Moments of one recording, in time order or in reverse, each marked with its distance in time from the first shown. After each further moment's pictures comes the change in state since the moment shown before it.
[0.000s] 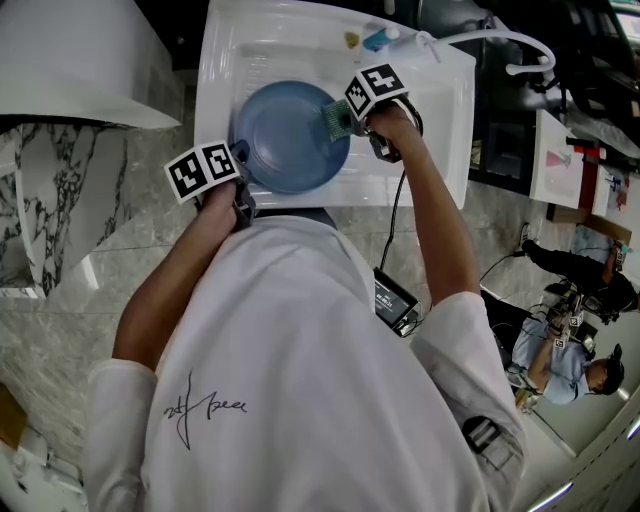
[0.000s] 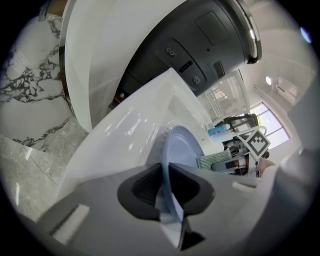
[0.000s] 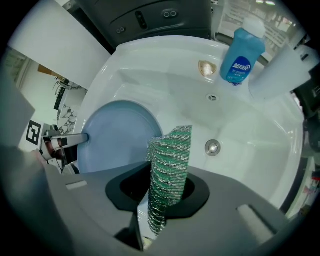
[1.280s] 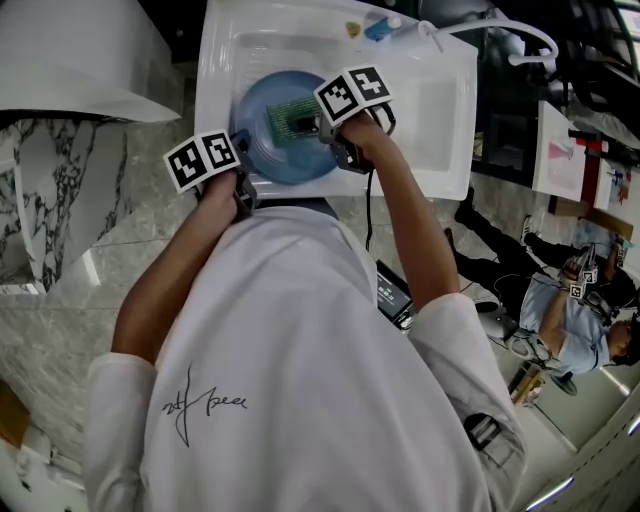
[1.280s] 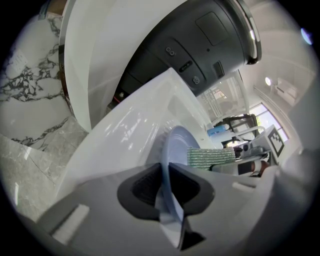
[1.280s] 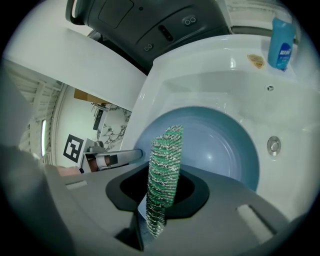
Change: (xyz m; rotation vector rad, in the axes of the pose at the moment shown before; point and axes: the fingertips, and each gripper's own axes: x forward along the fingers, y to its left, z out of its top) left arm 0.000 -0.004 0.001 -0.002 0.002 -0.012; right arm -0.005 0.134 0.015 0.029 -0.175 0.430
